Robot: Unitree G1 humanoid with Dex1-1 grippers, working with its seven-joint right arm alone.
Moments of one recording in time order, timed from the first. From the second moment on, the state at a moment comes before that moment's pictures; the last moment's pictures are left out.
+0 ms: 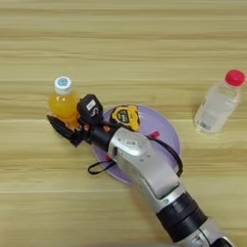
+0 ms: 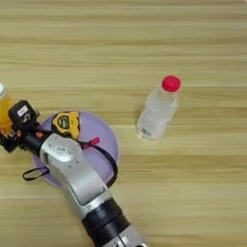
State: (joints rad) arm -0.22 0.04 0.49 0.07 0.12 0.18 0.37
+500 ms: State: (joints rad) arm -0.23 0.05 0.52 0.16 0.12 0.15 0.35
